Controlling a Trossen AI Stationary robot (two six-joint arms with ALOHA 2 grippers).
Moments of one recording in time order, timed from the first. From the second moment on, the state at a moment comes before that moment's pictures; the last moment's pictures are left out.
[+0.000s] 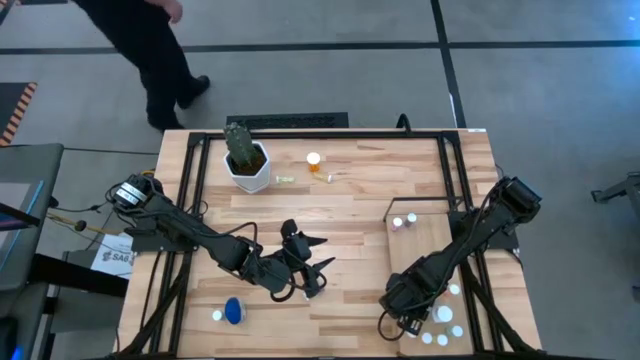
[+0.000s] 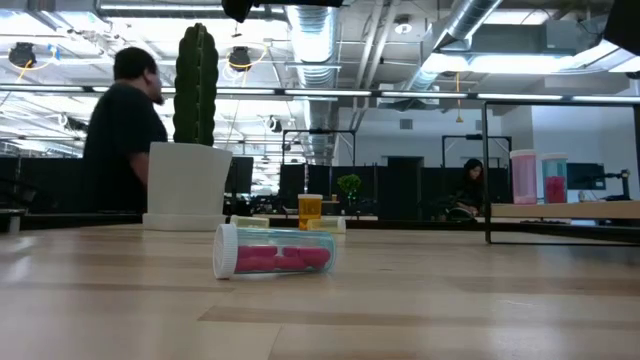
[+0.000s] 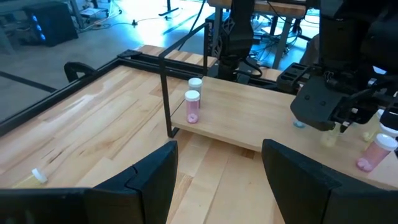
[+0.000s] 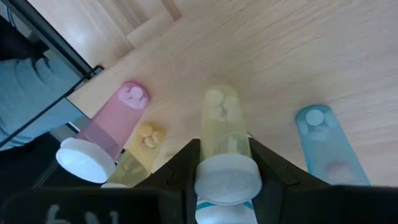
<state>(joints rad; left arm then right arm) -0.49 1.65 1.17 0.04 -0.80 -0.40 0.66 1.69 1.20 -1.00 -0.42 1.21</state>
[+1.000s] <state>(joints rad) -0.49 1.65 1.17 0.04 -0.81 -0.41 0.65 1.68 1.21 -1.00 -0.36 1.13</state>
